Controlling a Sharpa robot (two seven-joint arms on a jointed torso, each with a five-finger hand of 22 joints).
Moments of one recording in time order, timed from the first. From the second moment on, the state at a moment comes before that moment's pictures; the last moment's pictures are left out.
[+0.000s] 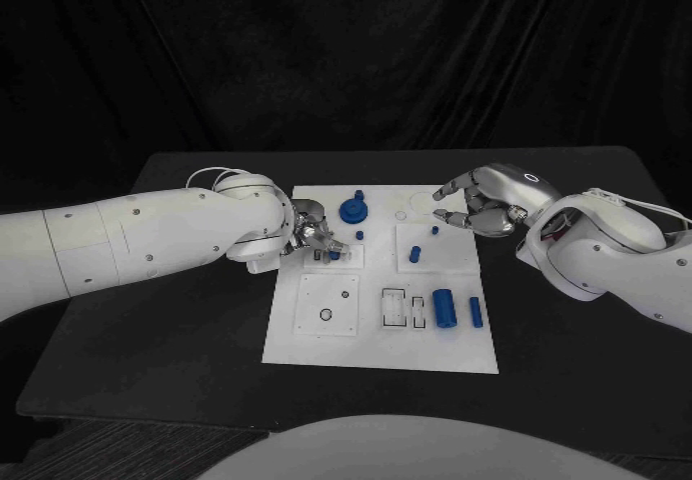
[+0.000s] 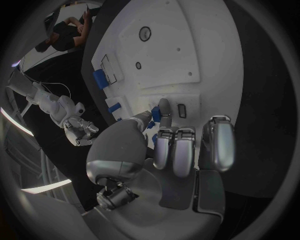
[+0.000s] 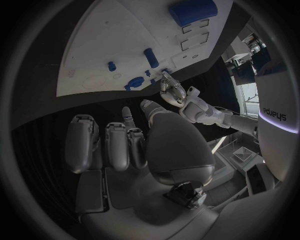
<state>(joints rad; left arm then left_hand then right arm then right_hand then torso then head) 1.34 -0.72 -0.21 1.48 -1.00 0.08 -0.52 0.98 0.02 0.26 0.27 0.18 1.10 0.02 0.26 0.99 1.46 -0.04 1.57 1.31 1.47 -0.08 1.57 1.31 0.05 1.40 0.03 1.38 1.31 1.32 -0.90 -0.21 1.62 -1.45 -0.47 -0.06 1.27 -0.02 0.19 0.22 0.38 0.83 0.11 0.13 0.12 1.47 0.00 1.57 1.31 1.47 -0.07 1.44 1.31 0.04 1.47 0.04 1.33 1.31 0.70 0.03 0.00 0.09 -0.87</state>
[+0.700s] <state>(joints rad) 1.34 -0.72 -0.21 1.47 -1.00 0.07 -0.52 0.93 0.03 0.16 0.29 0.09 1.14 0.01 0.30 1.05 1.46 -0.04 1.57 1.31 1.47 -0.08 1.57 1.31 0.05 1.41 0.03 1.38 1.31 1.32 -0.90 -0.21 1.62 -1.45 -0.47 -0.06 1.27 -0.02 0.19 0.22 0.38 0.83 0.11 0.13 0.12 1.47 0.00 1.57 1.31 1.47 -0.07 1.44 1.31 0.04 1.47 0.04 1.33 1.31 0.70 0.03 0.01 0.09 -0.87</state>
